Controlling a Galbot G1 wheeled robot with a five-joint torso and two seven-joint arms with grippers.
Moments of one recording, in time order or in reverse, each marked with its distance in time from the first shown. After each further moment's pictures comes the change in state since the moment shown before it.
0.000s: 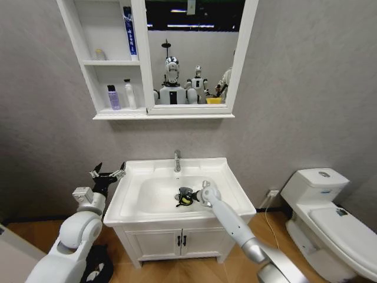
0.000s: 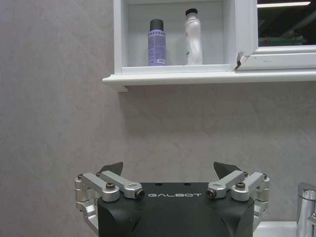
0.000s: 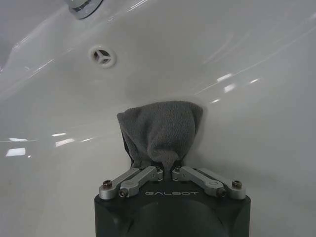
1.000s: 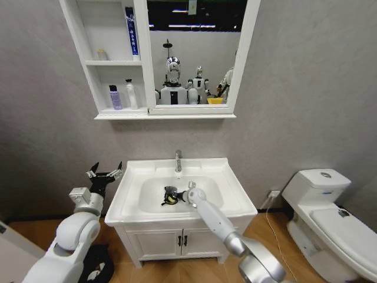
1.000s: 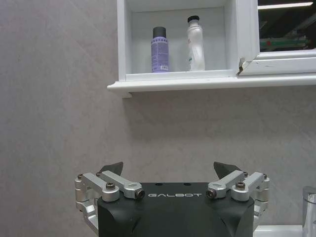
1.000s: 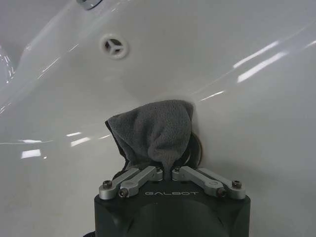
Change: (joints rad) left arm 0.006 0.010 -0.001 -0.024 0.003 0.003 -0.019; right arm -0.013 0.019 0.013 -0.025 0.041 0.041 -0.019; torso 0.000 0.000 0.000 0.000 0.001
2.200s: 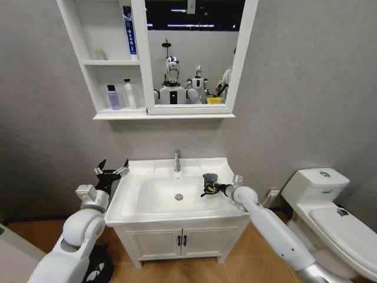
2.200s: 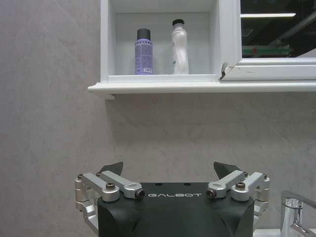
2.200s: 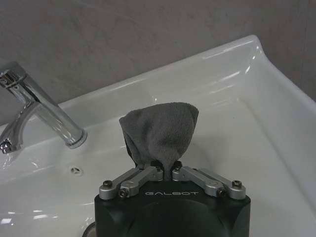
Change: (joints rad) left arm -0.036 -0.017 0.036 0.004 0.002 -0.002 0.030; right arm -0.176 -0.464 0.134 0.602 0.001 0.102 0.086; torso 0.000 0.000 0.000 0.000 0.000
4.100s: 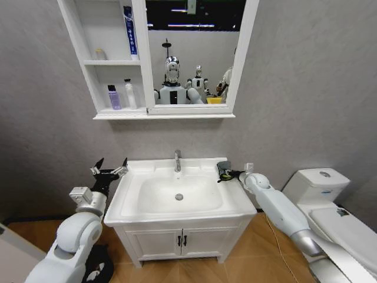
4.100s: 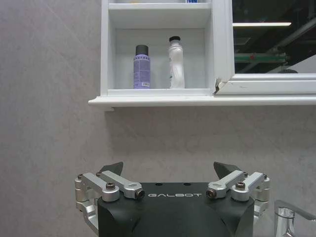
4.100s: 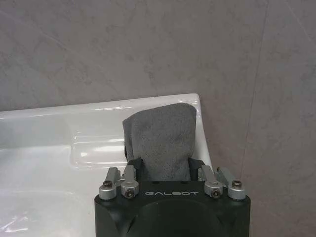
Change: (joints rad) left arm 0.046 -0.007 -0.035 -0.071 -0.003 0.005 0.000; right arm 0.261 -0.005 -0.062 -0.494 -0.377 0.092 -0.418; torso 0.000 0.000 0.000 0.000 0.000
